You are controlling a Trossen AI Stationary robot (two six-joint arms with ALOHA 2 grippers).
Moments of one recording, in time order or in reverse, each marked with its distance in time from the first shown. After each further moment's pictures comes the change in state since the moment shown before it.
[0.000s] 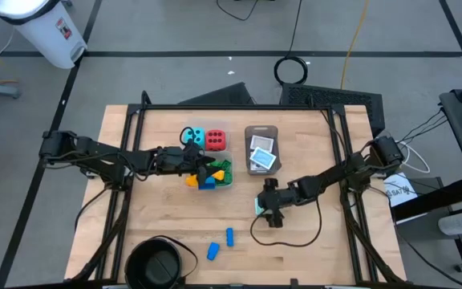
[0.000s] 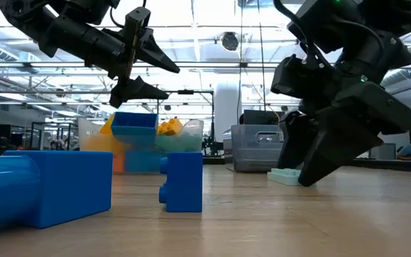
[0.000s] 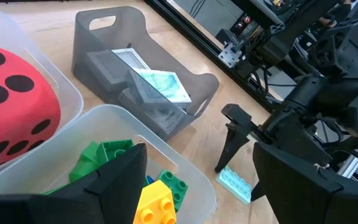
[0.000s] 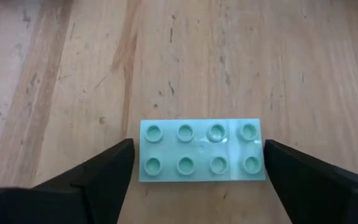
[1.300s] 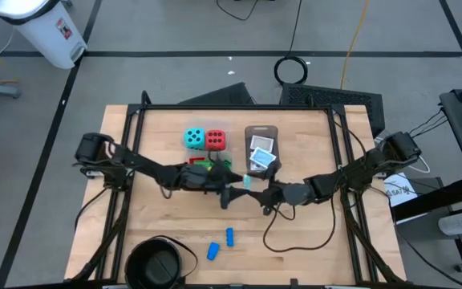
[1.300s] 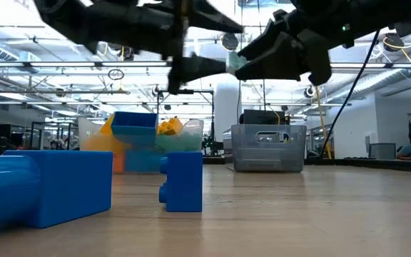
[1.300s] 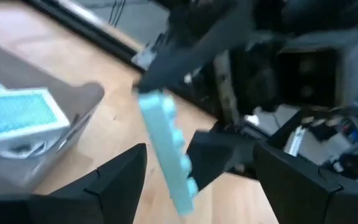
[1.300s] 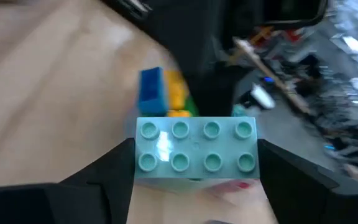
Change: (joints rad) left arm -0.161 0.418 0.293 0.303 0.028 0.111; right arm 0.073 -0.190 -0.042 0.498 0.515 -0.723
